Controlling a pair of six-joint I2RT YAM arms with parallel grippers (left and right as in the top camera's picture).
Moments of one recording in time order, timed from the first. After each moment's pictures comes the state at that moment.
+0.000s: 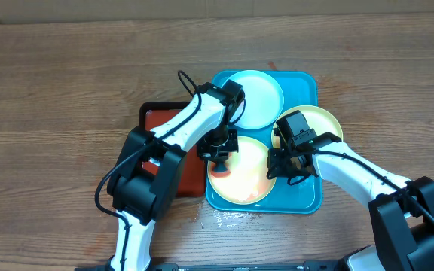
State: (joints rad) left arm -0.53 2.14 1.55 -1.14 0.12 -0.61; right arm 0.42 1.66 0.85 -0.55 -0.19 0.42
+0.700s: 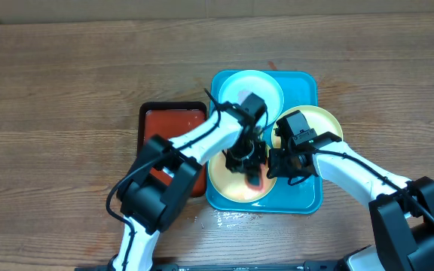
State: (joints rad) left arm -0.67 2.13 1.44 -0.88 0.52 -0.62; right arm 0.42 1.66 0.85 -0.56 -0.18 0.44
